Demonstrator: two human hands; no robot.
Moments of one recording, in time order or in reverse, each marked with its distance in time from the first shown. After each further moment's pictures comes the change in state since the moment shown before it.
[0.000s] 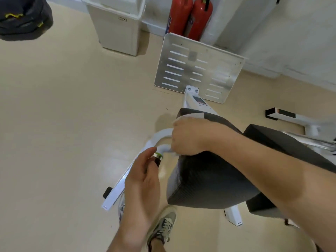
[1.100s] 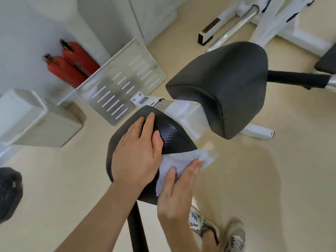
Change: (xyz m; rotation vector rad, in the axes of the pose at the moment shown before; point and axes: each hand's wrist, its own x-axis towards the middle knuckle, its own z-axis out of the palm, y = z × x) left_hand -0.004 0.045 0.119 1.522 -0.545 1.219; right_hand -0.016 -0.090 0.171 2.083 1.541 1.073
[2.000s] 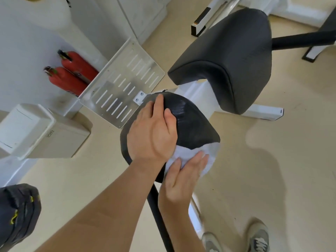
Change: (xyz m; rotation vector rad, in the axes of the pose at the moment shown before) left_hand 0.003 -0.006 0.008 -0.015 0.063 0.065; right_hand -0.033 0.029 0.056 -0.013 0.257 -0.104
